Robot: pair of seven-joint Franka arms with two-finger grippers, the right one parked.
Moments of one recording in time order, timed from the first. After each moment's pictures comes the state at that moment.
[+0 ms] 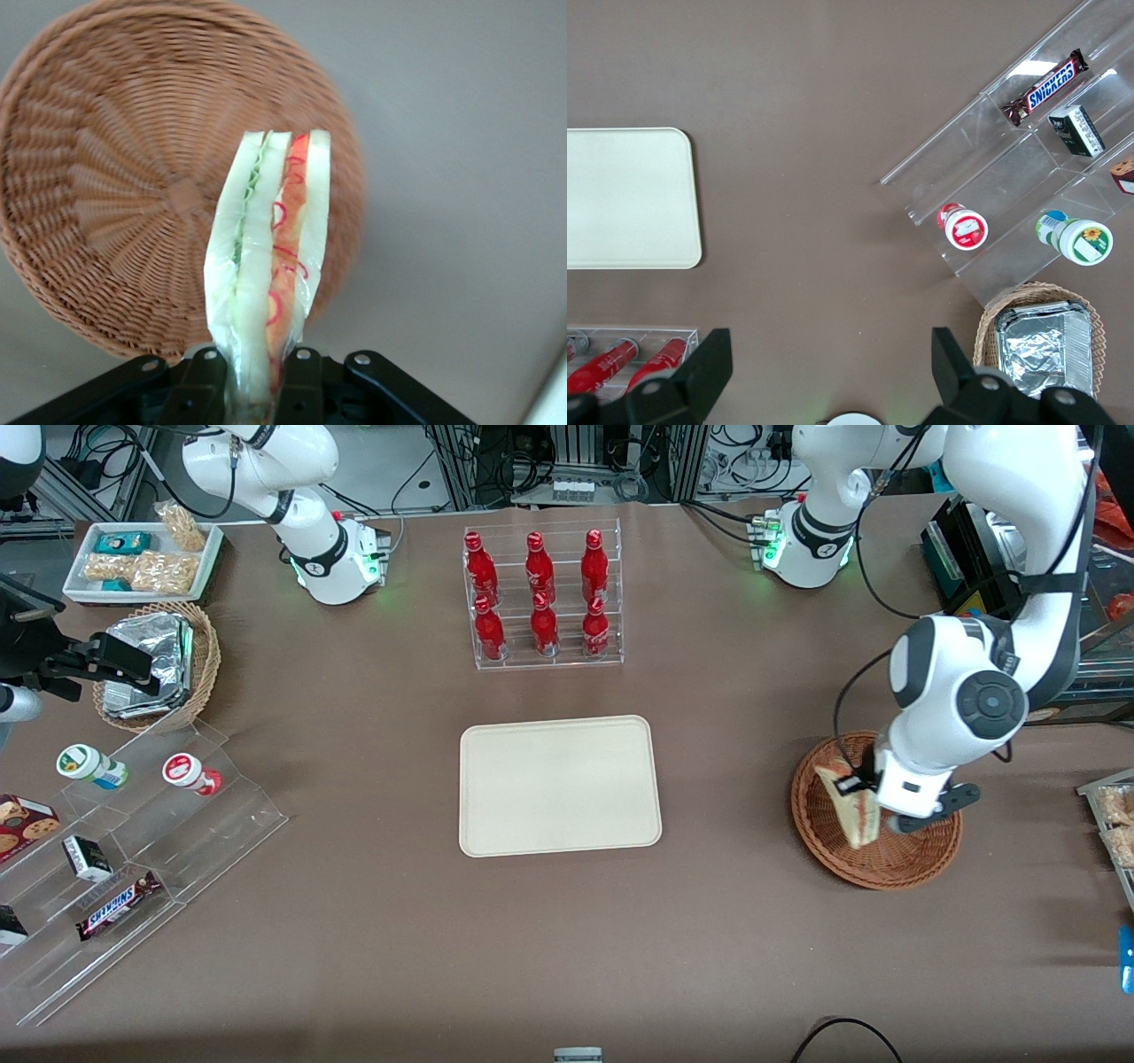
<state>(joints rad) -0.16 0.25 -0.03 -1.94 0.04 2.10 -0.50</state>
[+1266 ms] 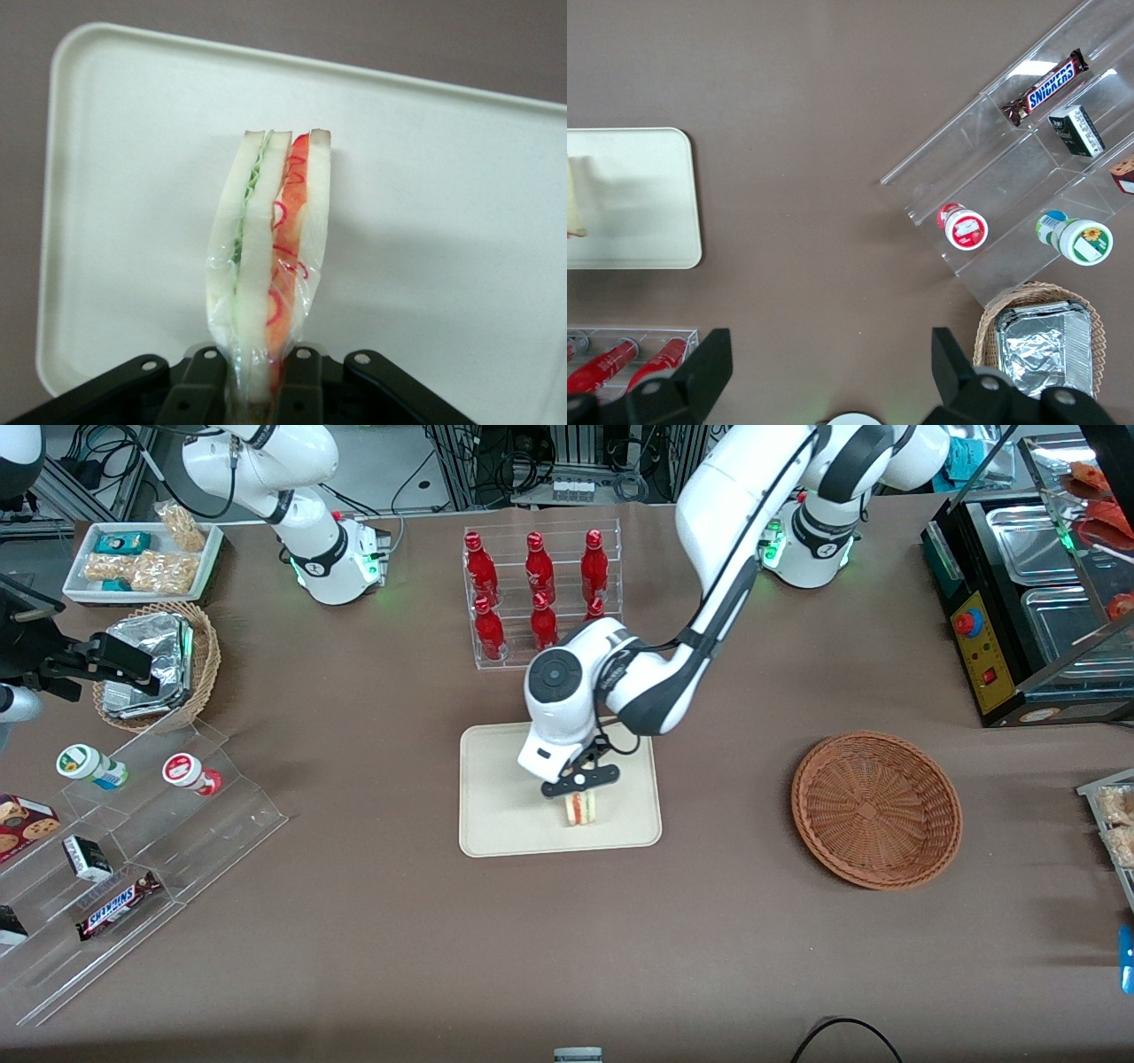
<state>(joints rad) -0.79 0.79 -0.04 -1.34 0.04 2.09 -1.07</state>
